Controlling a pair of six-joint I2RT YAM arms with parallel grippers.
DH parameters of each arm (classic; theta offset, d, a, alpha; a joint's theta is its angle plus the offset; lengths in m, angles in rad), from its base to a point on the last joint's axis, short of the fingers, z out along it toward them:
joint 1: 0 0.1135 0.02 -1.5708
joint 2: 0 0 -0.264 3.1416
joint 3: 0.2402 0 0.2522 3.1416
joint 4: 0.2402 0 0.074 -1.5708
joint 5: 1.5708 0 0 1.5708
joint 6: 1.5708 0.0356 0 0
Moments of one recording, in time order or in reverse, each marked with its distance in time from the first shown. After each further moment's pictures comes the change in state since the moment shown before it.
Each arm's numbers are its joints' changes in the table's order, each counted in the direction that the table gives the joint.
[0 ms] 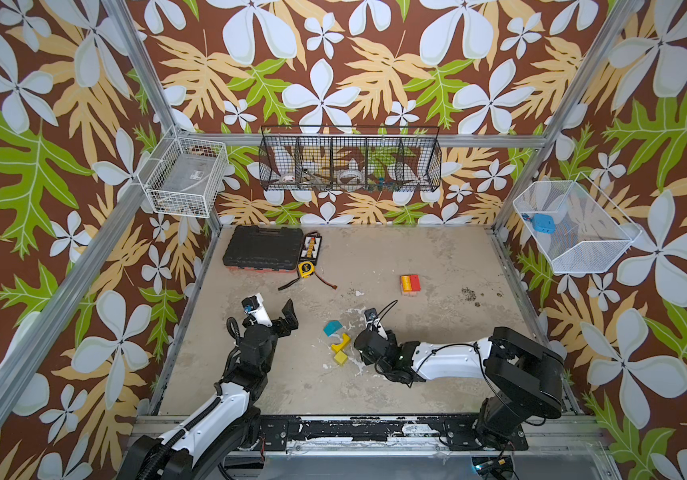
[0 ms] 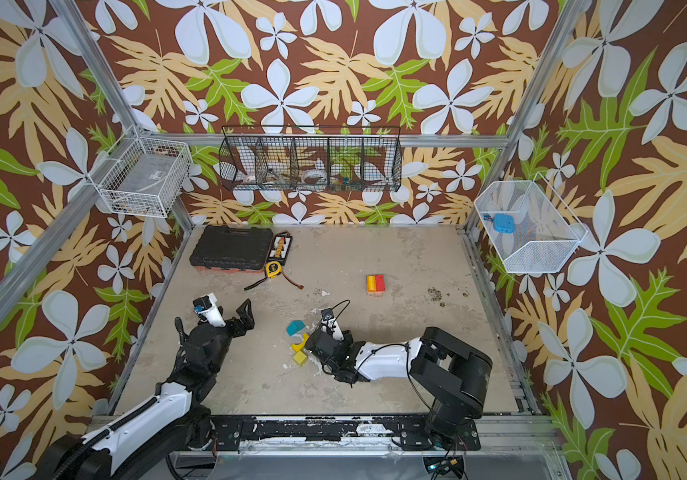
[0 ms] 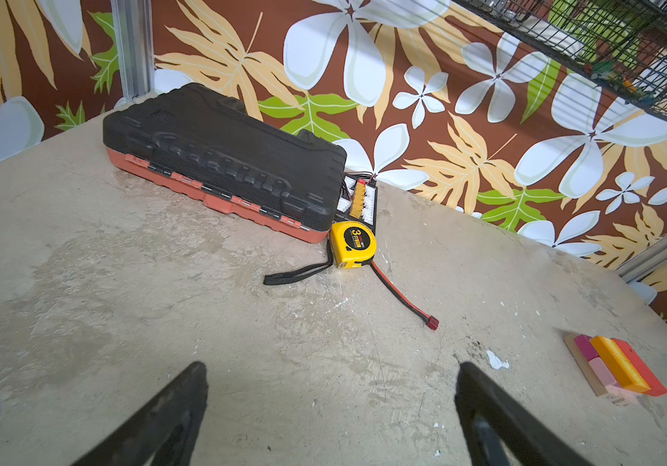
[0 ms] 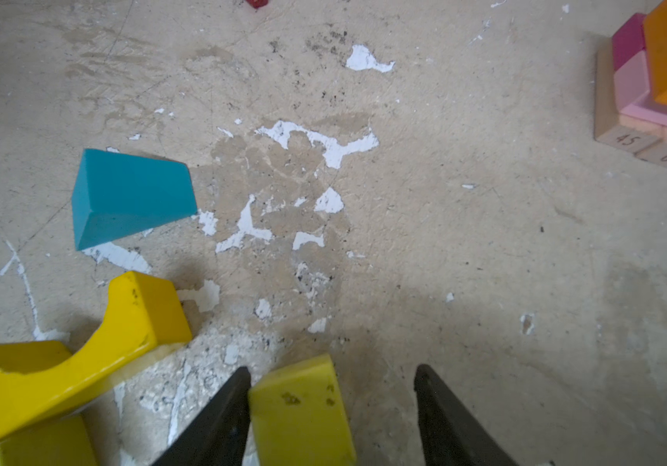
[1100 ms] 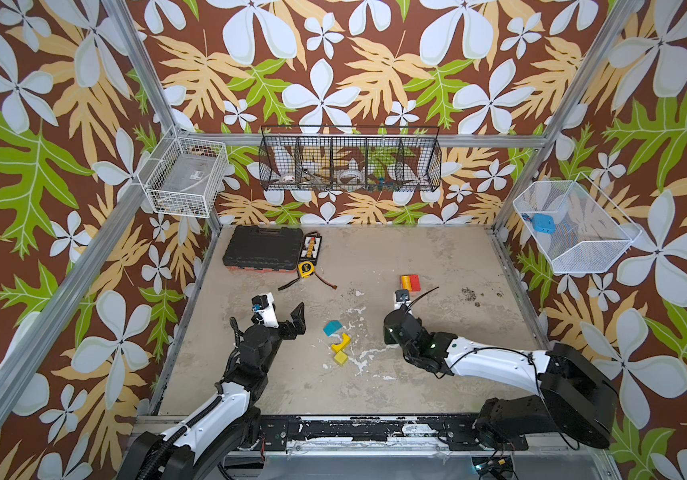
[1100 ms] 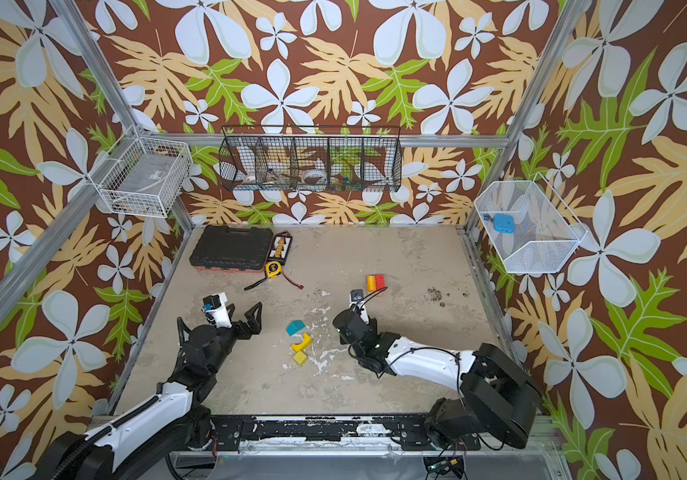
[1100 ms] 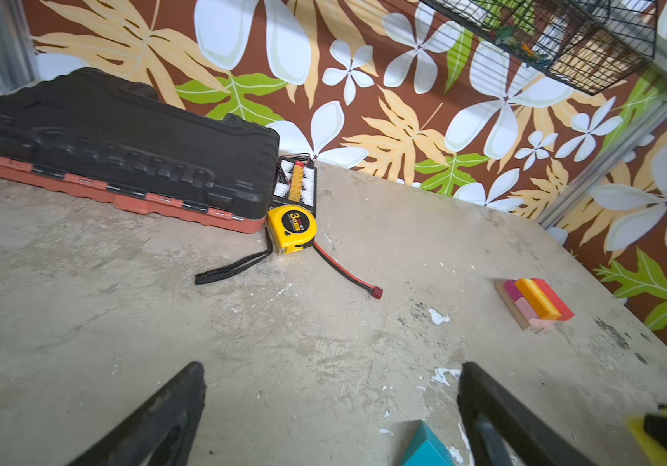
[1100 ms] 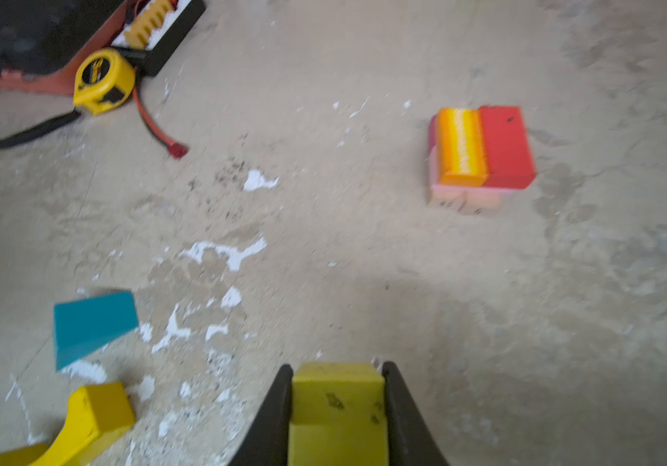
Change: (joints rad) left arm 0.000 0.018 -0.011 -0.062 0.207 0.057; right arm -0.227 -0.301 -0.076 0.025 -0.019 -0.032
